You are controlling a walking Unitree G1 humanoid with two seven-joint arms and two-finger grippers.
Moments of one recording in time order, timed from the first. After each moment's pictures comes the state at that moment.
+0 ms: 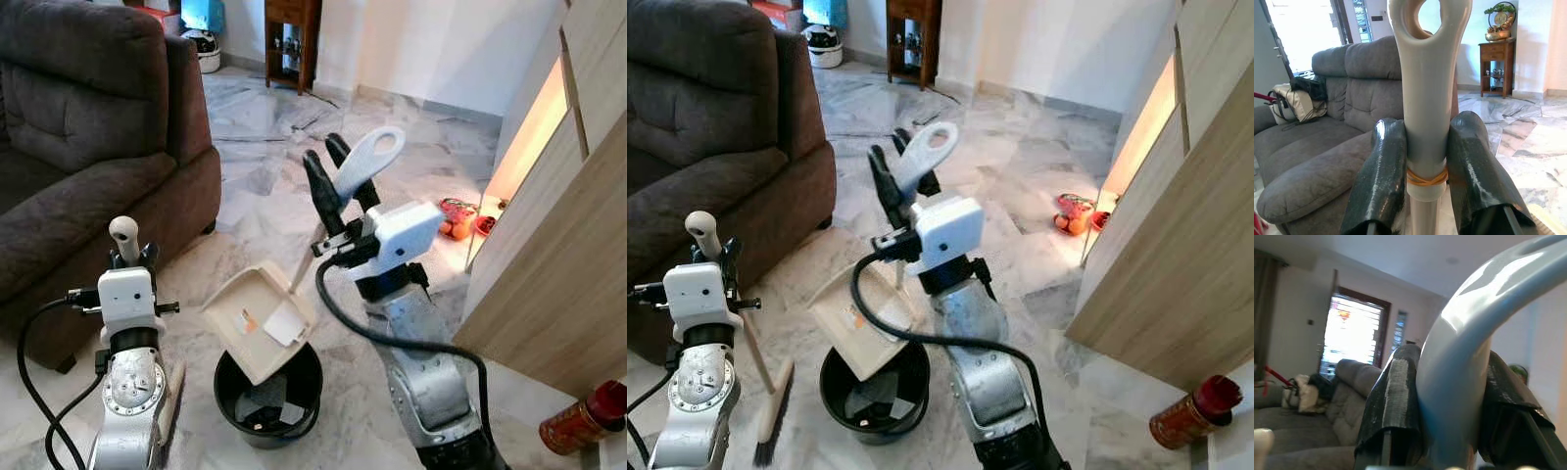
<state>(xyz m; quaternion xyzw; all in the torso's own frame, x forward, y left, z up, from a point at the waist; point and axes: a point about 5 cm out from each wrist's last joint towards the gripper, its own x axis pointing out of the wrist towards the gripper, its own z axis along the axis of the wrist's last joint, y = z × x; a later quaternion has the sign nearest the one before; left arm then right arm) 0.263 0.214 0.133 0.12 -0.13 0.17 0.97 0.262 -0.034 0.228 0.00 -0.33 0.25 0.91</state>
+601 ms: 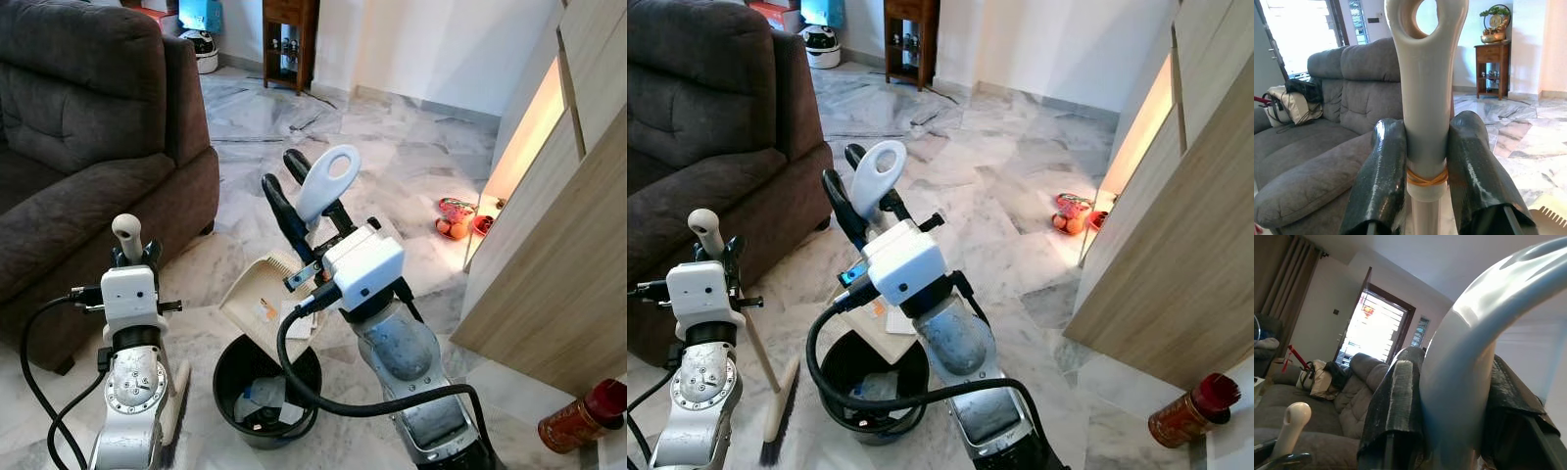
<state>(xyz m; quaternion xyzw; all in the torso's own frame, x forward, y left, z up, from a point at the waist) 0.264 0.212 0.133 0.12 -0.13 0.17 0.97 0.252 -0.024 0.223 -0.07 -0.35 0.29 0.89</state>
